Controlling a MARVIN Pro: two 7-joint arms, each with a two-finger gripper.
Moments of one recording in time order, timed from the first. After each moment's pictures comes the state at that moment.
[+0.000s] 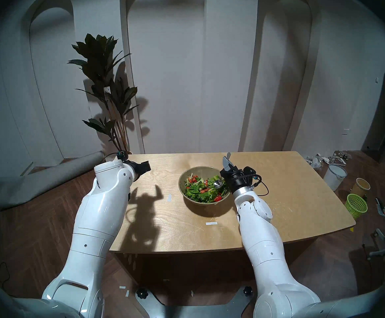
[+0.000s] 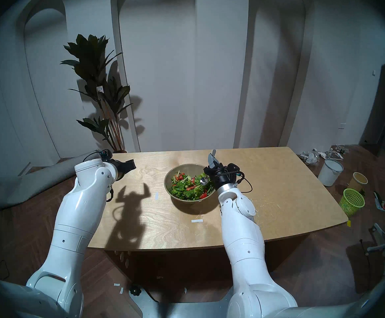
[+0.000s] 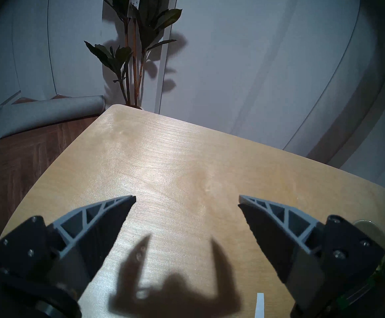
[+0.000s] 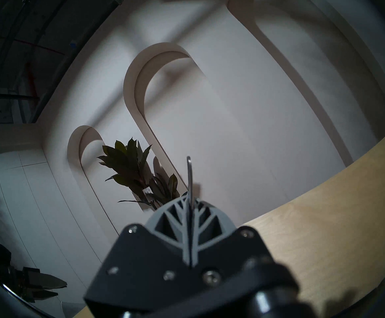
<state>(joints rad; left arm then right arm) 1.27 -1.36 -1.51 -1.58 -0.68 0.77 0.45 -1.28 -1.71 1.76 -1.11 0.45 -0.13 0.56</state>
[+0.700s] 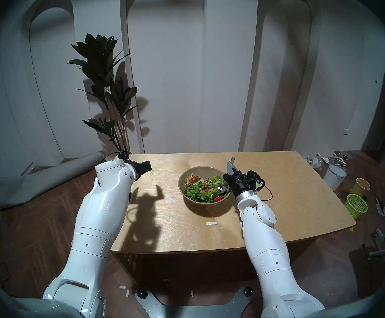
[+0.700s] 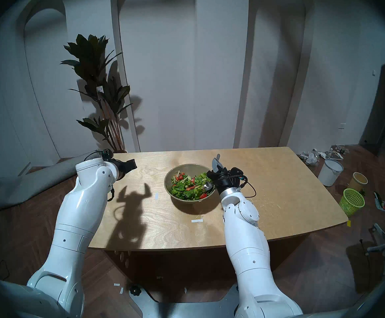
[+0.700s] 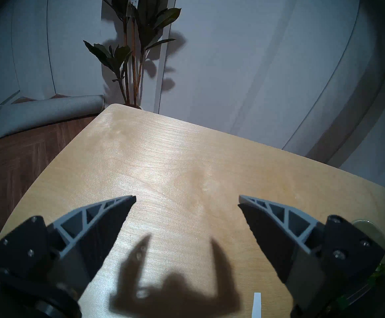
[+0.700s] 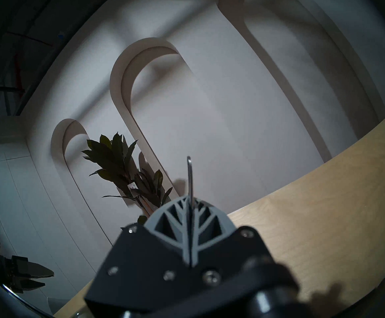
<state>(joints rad) 1.26 -1.36 -1.50 -1.58 -0.68 0.77 0.46 -1.36 -1.67 1.69 -1.20 0.47 -0.13 0.44</state>
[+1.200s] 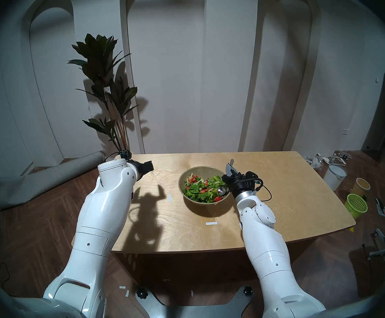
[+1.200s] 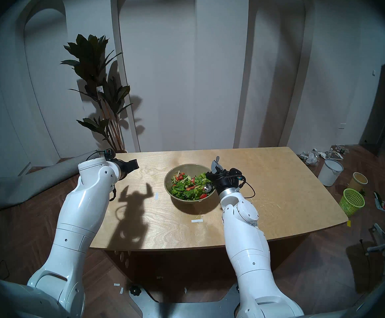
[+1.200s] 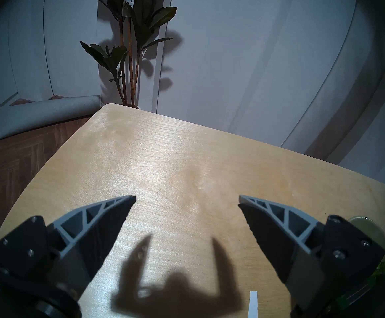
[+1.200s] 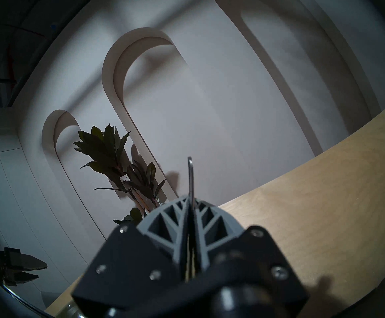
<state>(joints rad) 1.25 -1.37 -1.49 -1.58 -0.67 0.78 0.46 -1.36 -1.66 1.67 -1.22 0.46 -0.10 0.38</state>
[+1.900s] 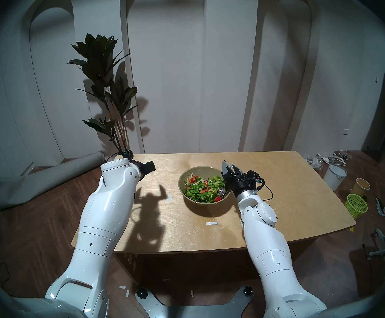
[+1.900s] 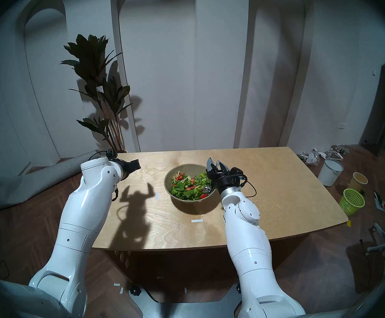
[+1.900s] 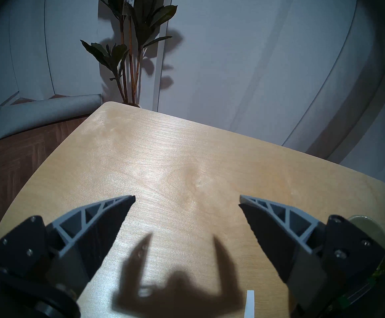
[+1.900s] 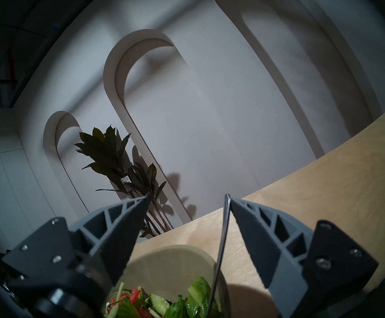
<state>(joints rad) 1.25 -1.38 -1.48 -1.58 -0.67 0.78 0.48 -1.36 -1.65 1.67 -1.23 0.48 -0.10 0.40</state>
